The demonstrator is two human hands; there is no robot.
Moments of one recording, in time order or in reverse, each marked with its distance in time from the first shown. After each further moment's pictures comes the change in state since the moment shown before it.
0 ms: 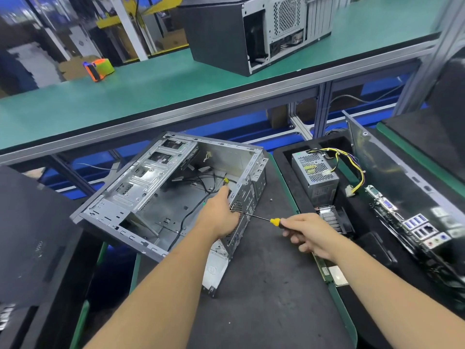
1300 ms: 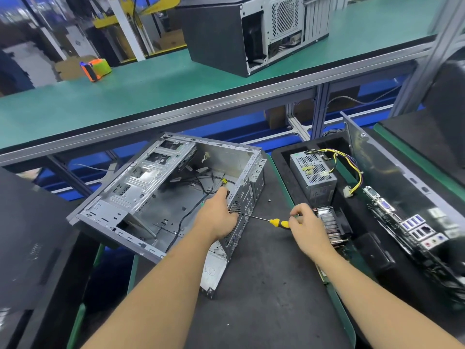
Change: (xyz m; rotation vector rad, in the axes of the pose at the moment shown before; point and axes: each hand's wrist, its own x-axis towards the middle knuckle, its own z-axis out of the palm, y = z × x) left_hand 0.000 -0.001 -0.002 0.004 -0.003 0.006; right_hand 0.011 0.018 0.010 -0.498 0.462 -0.398
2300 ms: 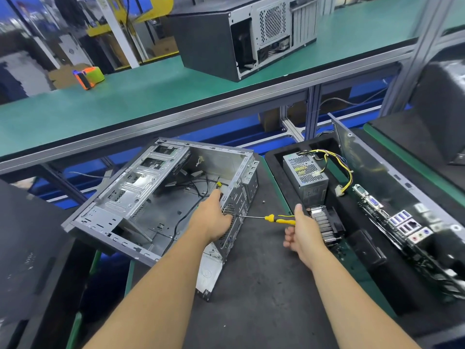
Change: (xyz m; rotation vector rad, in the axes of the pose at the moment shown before) left_hand 0.004 -0.002 0.003 0.011 0.030 0.026; right_hand 0.001 -0.013 0.007 0.712 0.077 0.534
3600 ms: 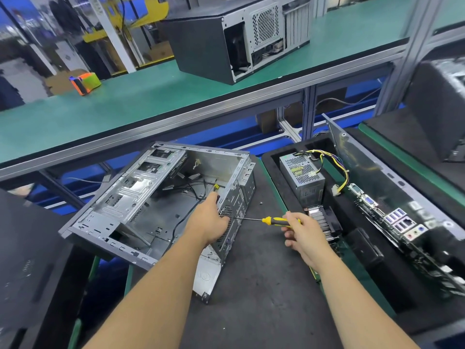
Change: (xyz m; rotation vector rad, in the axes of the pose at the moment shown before) left_hand 0.003 -0.002 0.001 0.012 0.002 0.011; right_hand -0.013 0.000 -0.017 -0.060 -0.165 -0.154
